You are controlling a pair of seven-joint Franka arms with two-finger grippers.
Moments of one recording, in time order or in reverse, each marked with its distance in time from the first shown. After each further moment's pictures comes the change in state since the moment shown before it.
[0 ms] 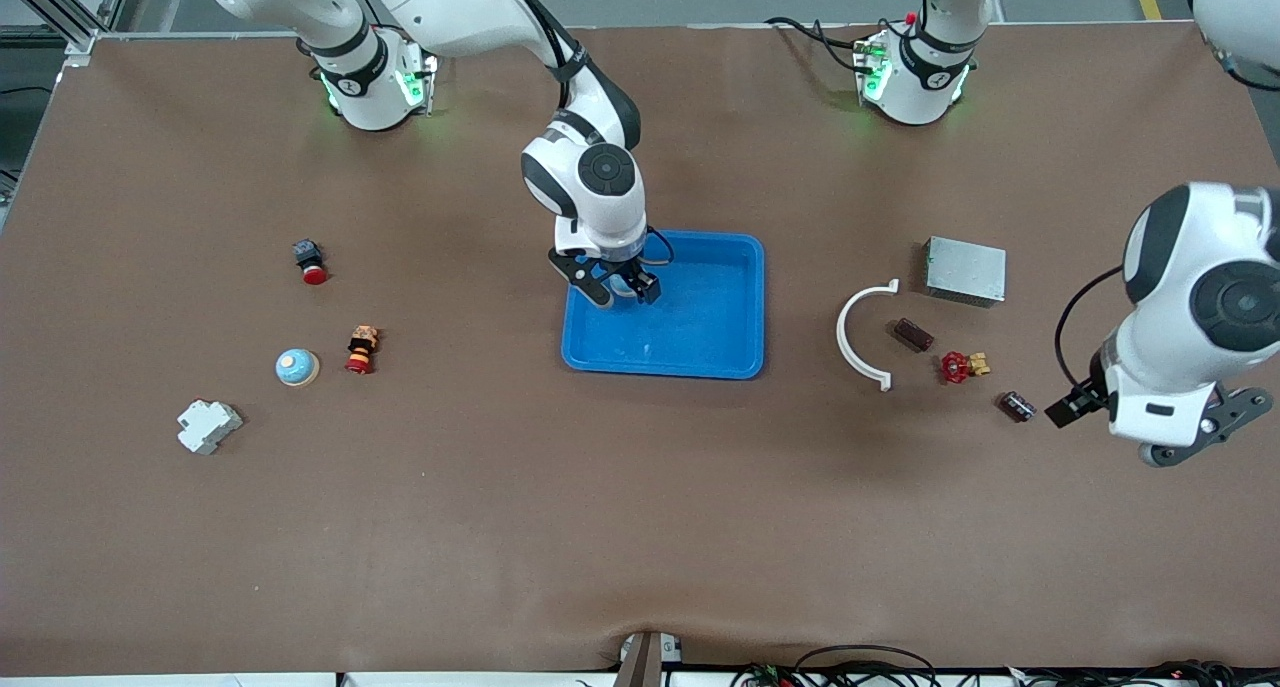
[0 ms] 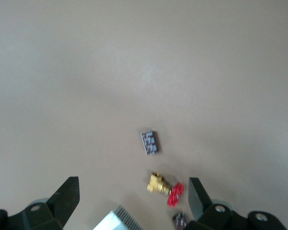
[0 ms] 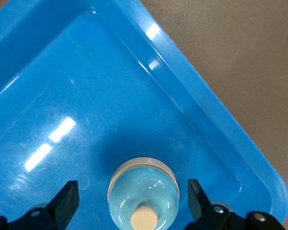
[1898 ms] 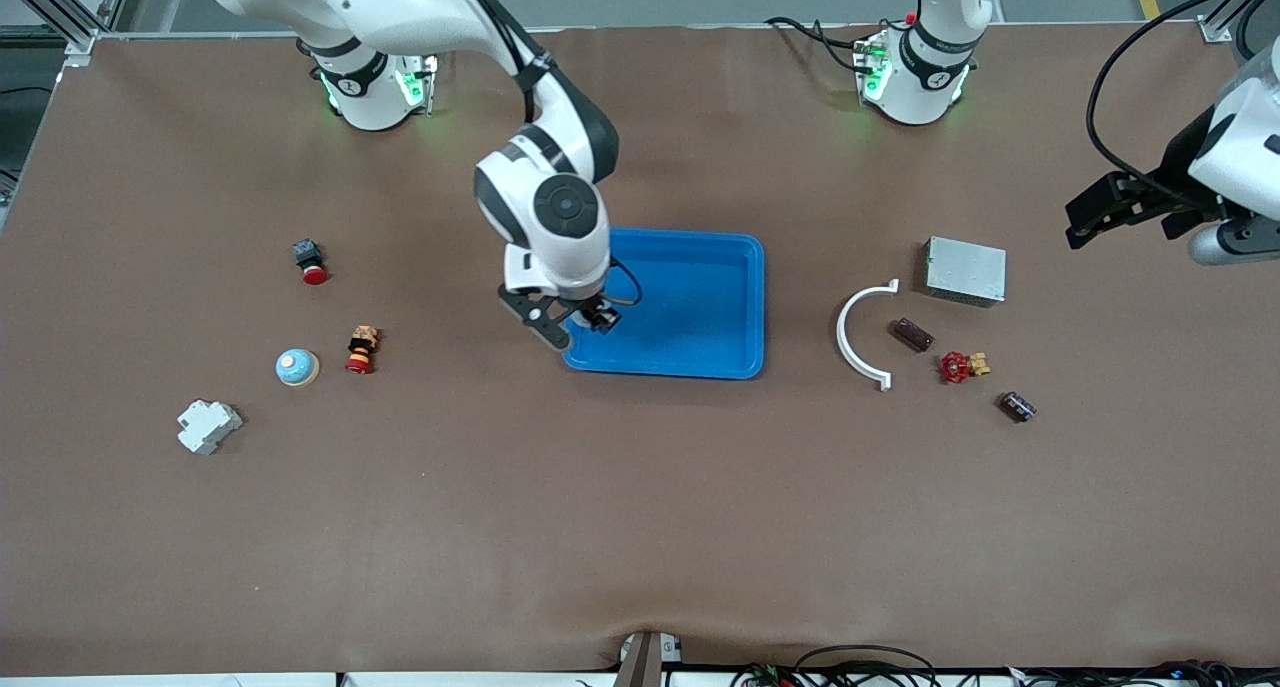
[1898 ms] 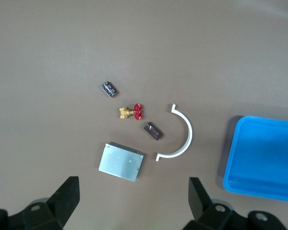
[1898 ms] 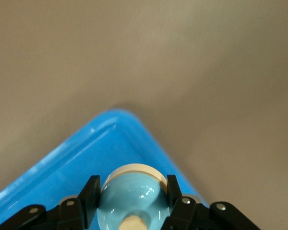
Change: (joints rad) left arm -0.414 -0.390 0.481 0.078 -0.515 -0.289 0.587; right arm -0.171 -0.069 -0.029 0.185 -0.027 -0.344 -0.268
